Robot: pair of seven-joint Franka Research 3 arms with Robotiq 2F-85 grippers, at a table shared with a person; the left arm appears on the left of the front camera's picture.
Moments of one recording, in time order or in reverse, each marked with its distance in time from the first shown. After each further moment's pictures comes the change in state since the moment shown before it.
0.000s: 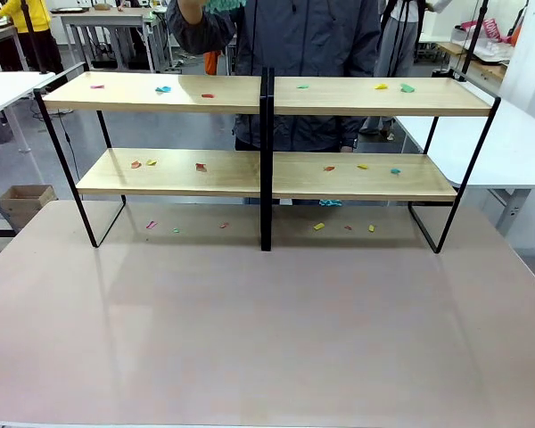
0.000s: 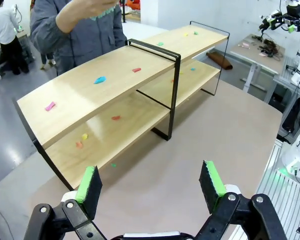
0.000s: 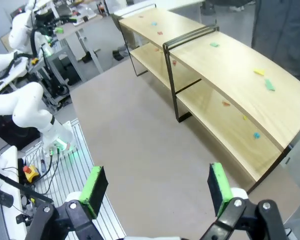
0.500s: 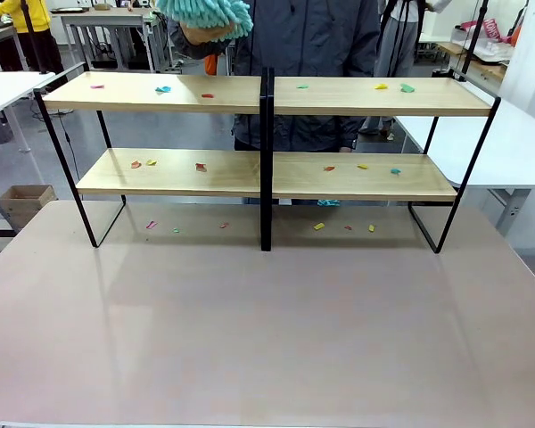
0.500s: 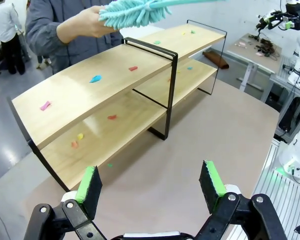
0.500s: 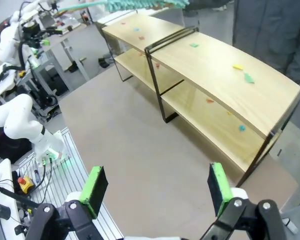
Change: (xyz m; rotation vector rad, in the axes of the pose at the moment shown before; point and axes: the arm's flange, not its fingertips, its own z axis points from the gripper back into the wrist) left arm -0.002 0.002 -0.006 -0.020 0.003 0.009; right arm -0.005 -0.003 0.020 -0.089 -0.018 -0.047
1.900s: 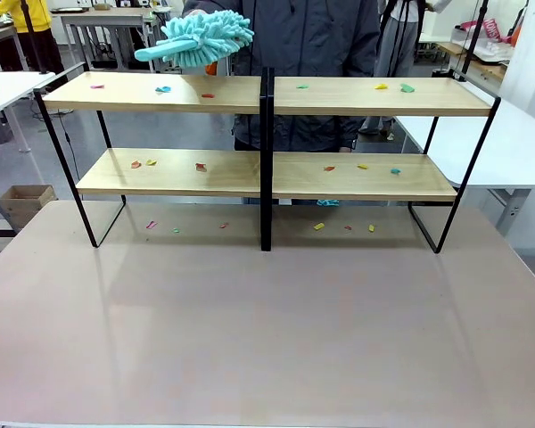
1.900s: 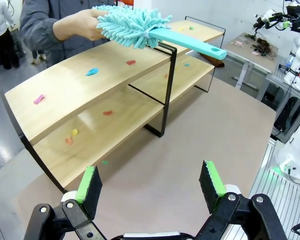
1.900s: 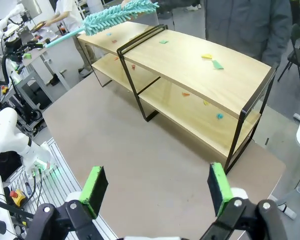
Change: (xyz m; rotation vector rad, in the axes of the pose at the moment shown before) left arm -0.010 0.008 -0.011 -0.025 0.014 0.027; right arm -0.019 -0.010 0.021 -0.103 -0.026 -0.056
